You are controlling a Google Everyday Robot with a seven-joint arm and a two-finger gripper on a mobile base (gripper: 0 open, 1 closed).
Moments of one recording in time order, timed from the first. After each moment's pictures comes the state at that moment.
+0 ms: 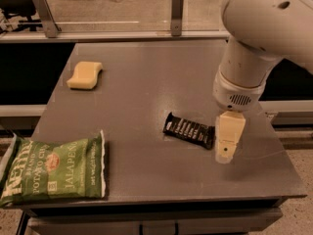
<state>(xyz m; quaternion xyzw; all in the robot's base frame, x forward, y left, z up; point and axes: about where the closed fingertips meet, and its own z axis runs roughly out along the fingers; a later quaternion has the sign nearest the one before) 0.454 -0.151 0.854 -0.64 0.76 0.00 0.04</state>
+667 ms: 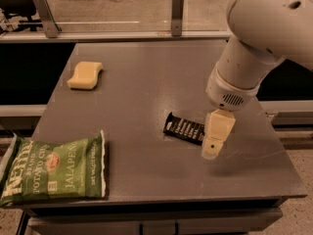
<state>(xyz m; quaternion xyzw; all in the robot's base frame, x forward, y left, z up) 0.462 -0.129 0.858 -0.63 0.77 0.02 0.10</state>
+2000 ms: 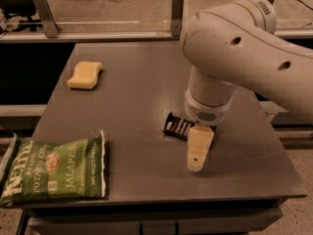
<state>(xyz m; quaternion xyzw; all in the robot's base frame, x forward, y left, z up) 0.457 -0.101 0.831 -0.64 0.77 -0.05 0.07</state>
